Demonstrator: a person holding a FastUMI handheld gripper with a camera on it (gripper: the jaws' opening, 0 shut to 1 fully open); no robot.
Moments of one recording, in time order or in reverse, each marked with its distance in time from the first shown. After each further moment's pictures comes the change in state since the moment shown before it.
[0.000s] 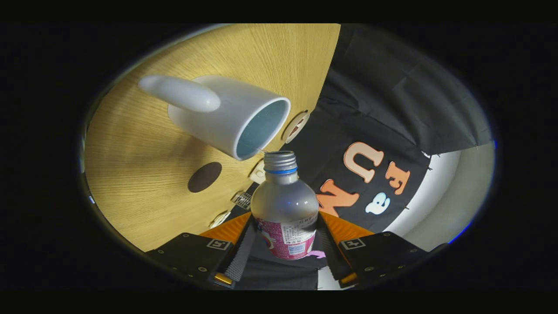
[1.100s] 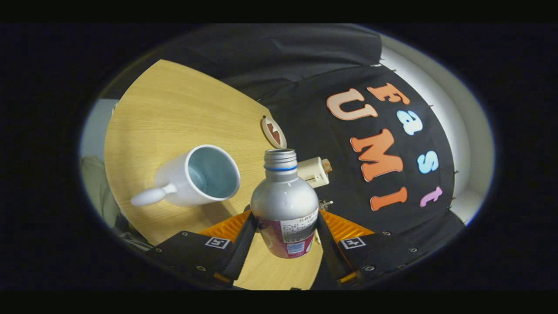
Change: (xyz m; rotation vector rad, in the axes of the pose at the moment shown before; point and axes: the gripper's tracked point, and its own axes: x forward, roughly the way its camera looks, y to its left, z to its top) arm -0.014 0.031 0.007 1.031 -0.005 0.220
